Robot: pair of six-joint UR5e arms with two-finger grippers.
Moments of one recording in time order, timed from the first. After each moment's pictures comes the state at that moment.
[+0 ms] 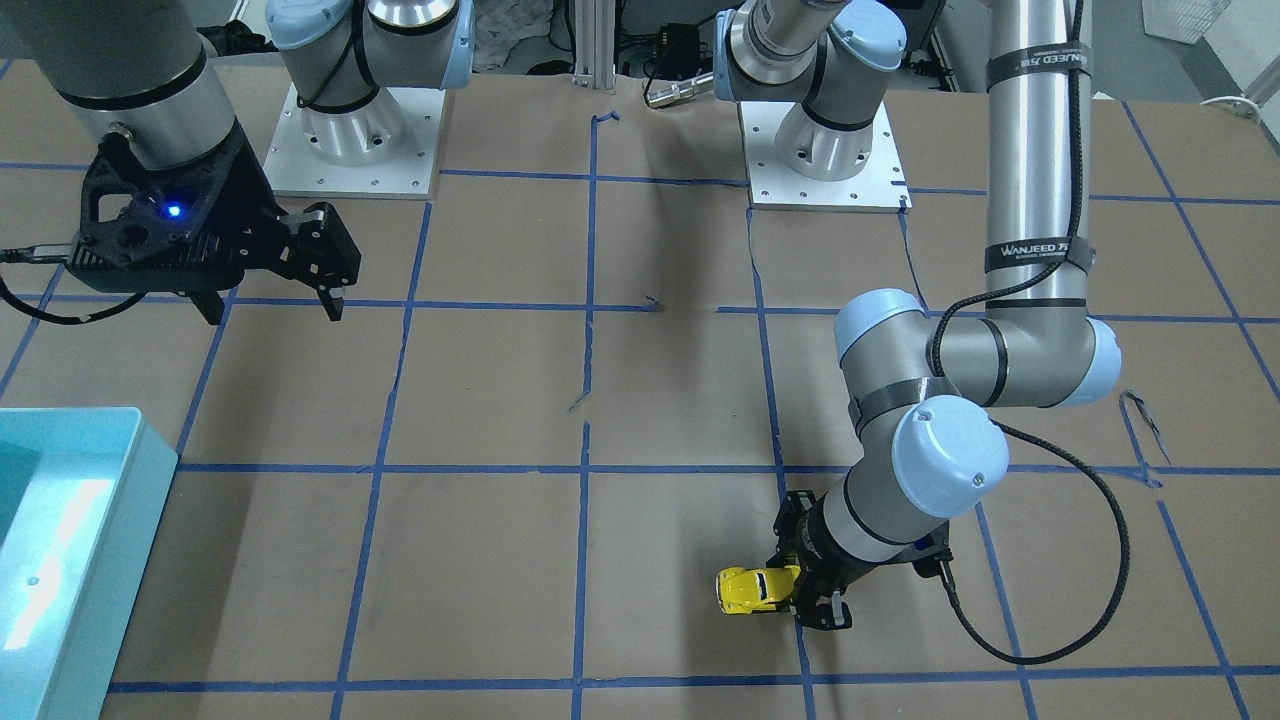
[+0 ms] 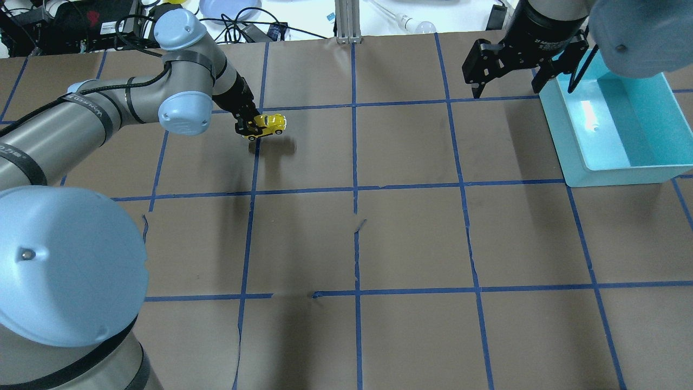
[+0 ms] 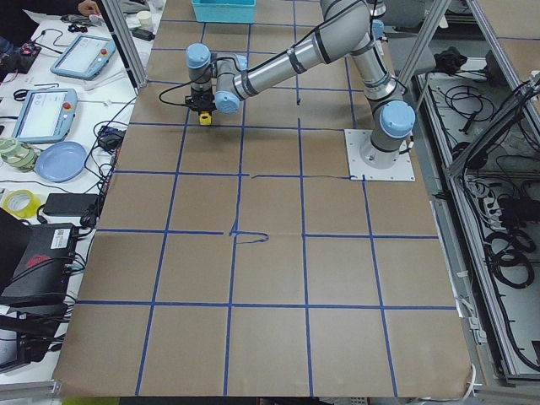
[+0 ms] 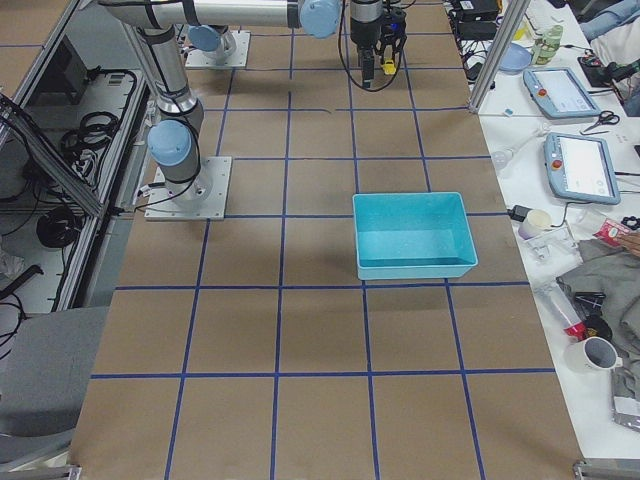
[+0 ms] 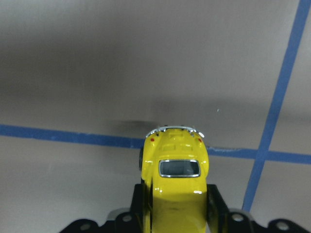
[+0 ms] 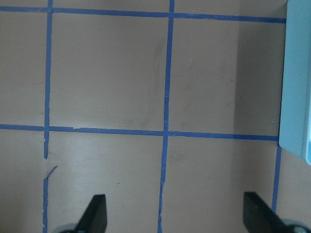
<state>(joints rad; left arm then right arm) -1.55 -2.18 -1.52 -0.92 1.39 -1.67 1.57 -1.49 1.51 -1.68 -1.56 -0.06</state>
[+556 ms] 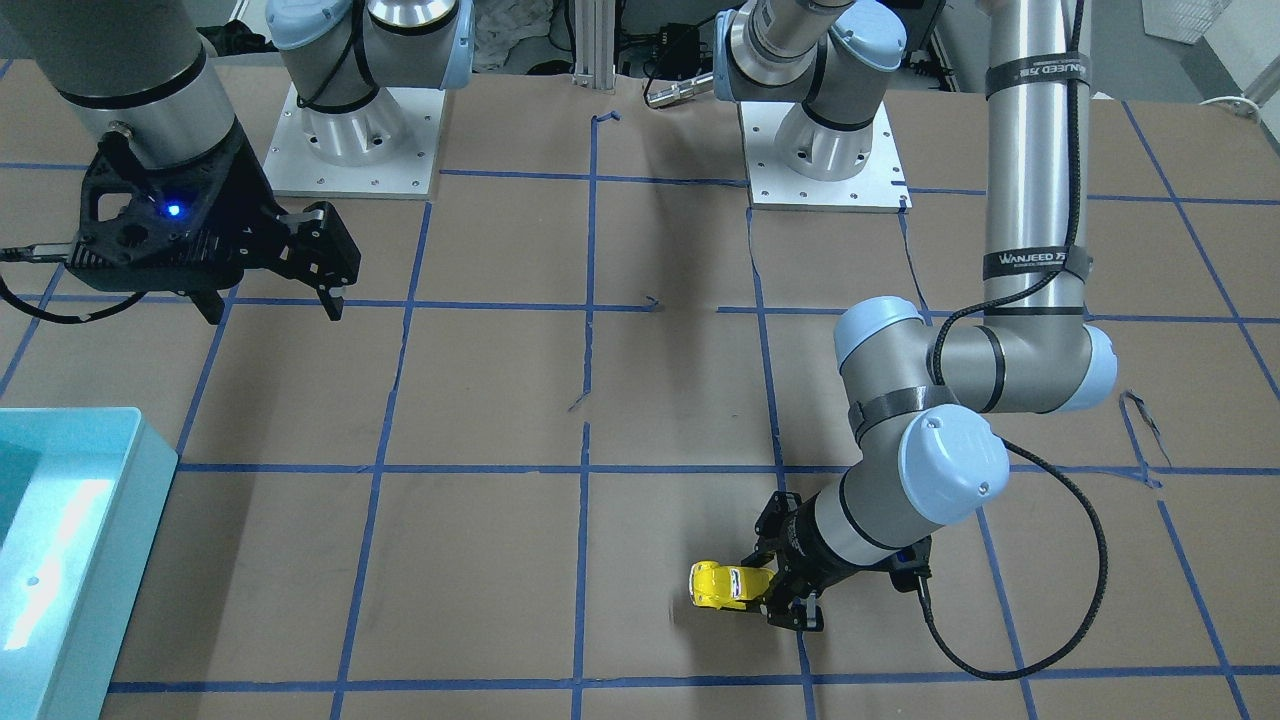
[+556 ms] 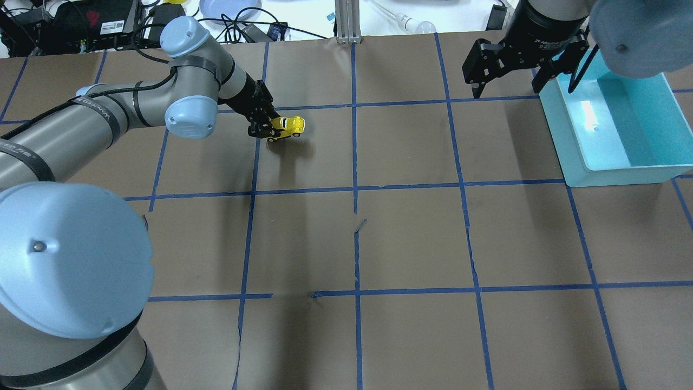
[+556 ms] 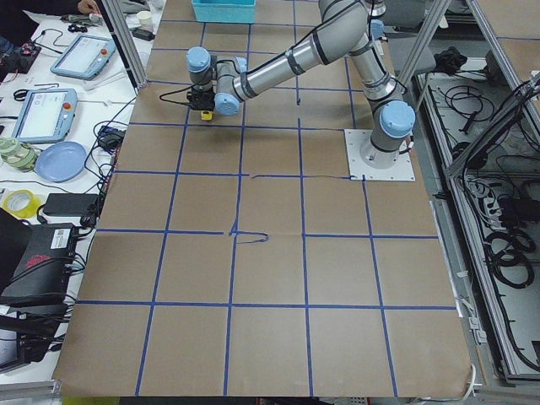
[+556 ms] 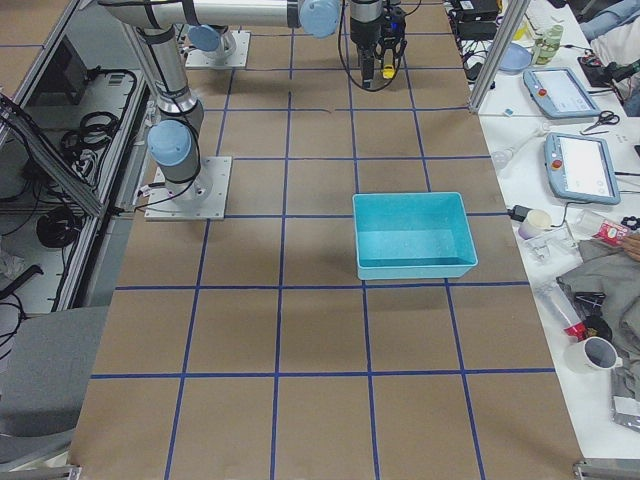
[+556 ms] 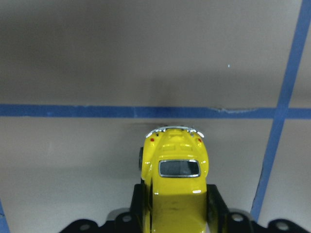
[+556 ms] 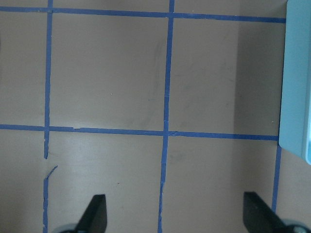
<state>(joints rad) -1.54 -2.20 -1.52 -0.91 1.28 -1.57 1.57 -1.50 1.51 -1.68 -1.56 -0.06</state>
